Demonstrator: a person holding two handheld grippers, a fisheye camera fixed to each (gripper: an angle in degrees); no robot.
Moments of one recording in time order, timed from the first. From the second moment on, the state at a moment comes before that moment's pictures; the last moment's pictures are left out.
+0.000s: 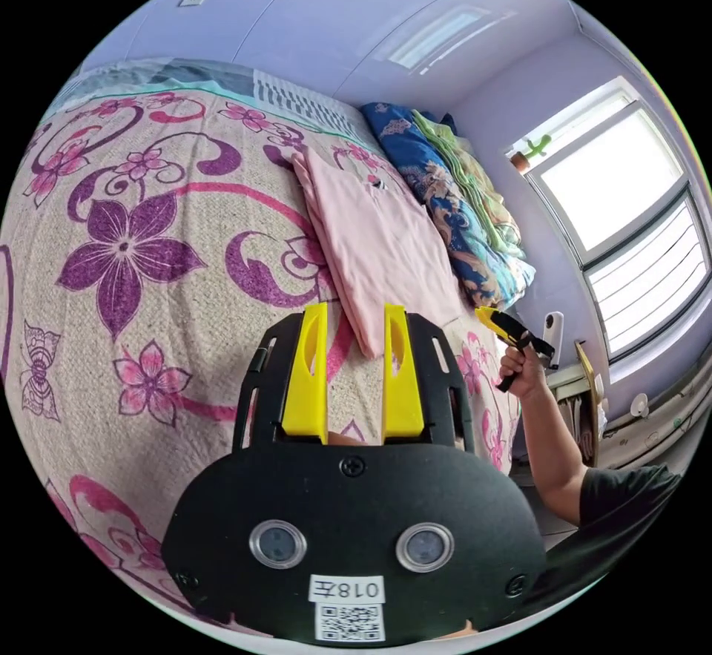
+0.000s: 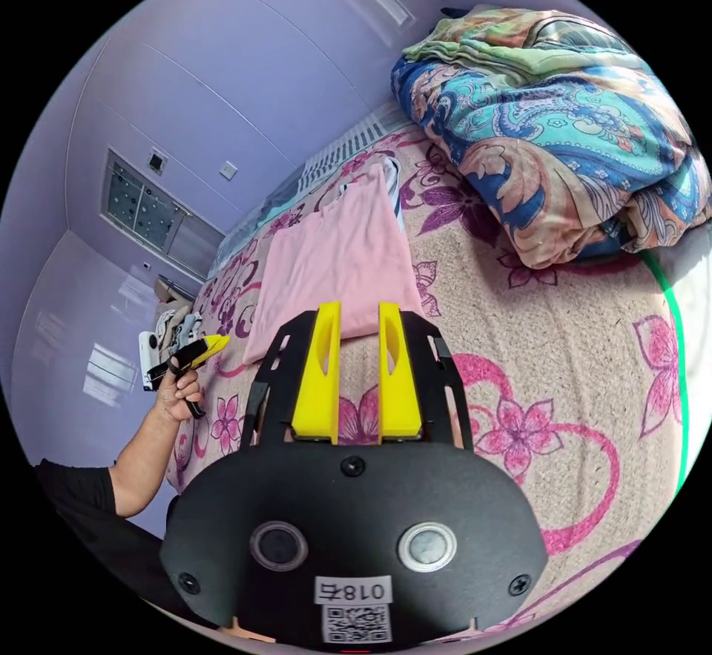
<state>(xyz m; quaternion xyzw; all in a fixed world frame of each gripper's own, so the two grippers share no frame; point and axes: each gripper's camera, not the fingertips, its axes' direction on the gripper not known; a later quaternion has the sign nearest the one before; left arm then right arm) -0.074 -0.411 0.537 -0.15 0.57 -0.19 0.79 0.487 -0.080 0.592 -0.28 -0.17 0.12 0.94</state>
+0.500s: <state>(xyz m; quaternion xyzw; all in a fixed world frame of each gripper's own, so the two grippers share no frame) -0.059 -0.480 0.629 -0.06 0.56 -0.28 0.78 0.496 -0.154 0.681 -0.20 -0.15 0.05 0.97</state>
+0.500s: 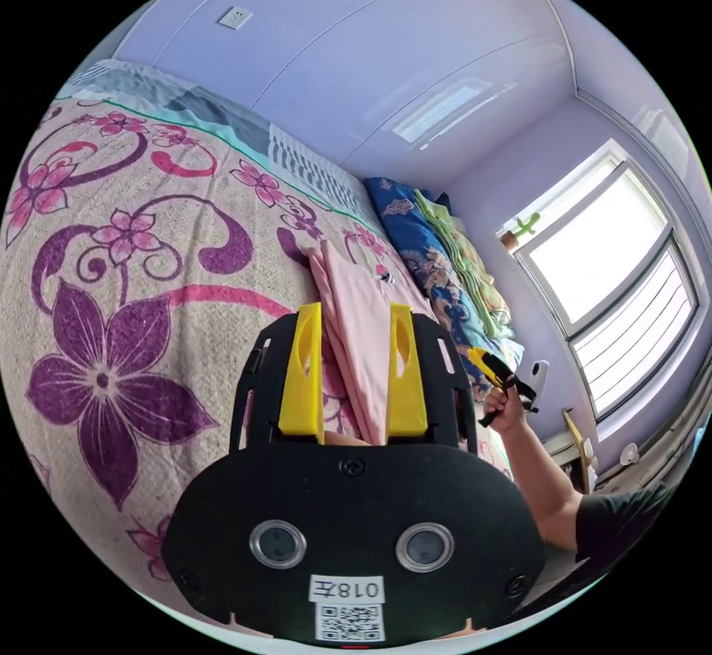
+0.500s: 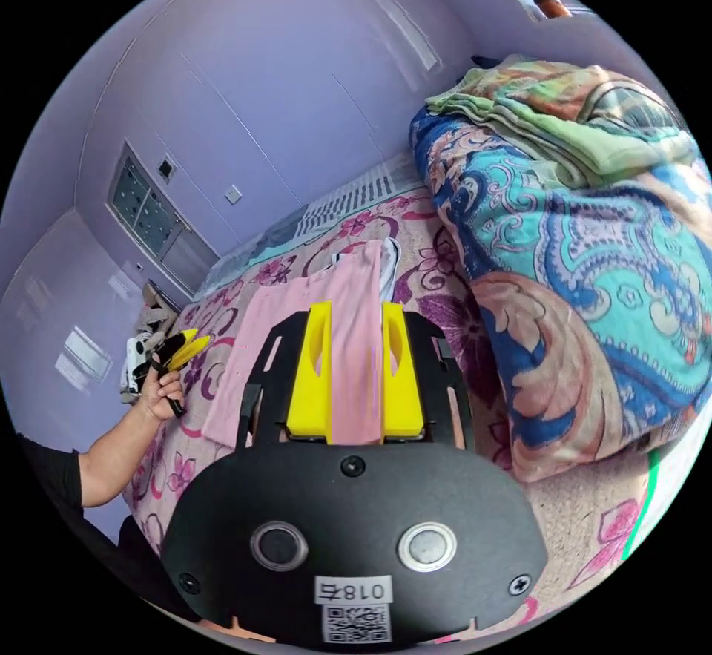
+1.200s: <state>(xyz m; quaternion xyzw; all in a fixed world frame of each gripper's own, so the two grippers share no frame) 0.089 -0.568 0.636 -0.06 0.41 -0.16 0.90 0.407 -0.214 0.808 -0.30 -0.07 -0.07 0.95</state>
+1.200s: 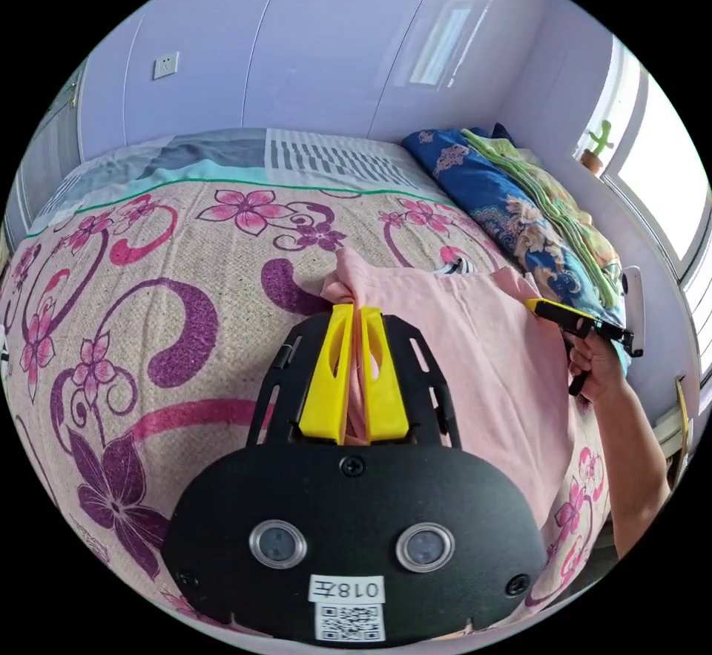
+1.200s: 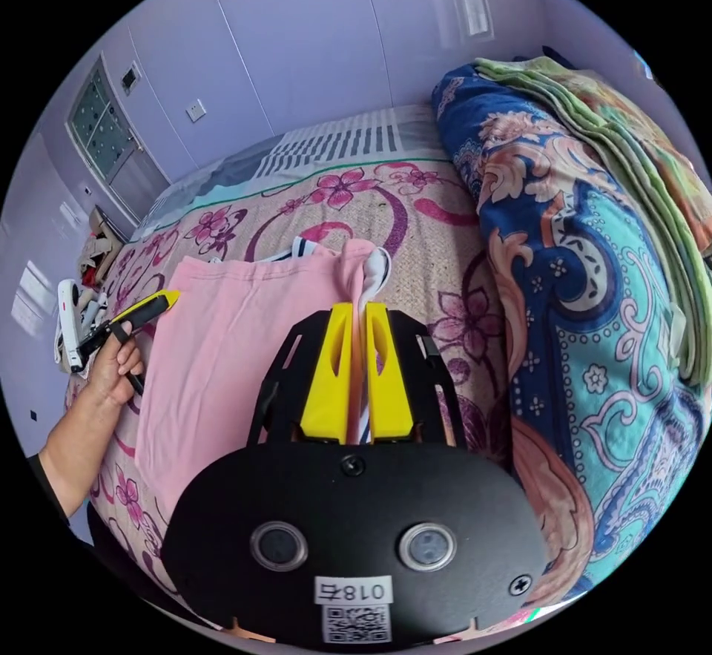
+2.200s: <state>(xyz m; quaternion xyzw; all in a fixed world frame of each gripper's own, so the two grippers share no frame) 0.108 -0.322 0.659 -0.10 0.57 -0.15 0.80 0.358 -0.167 0.563 -0.30 -0.07 -0.02 0.95</state>
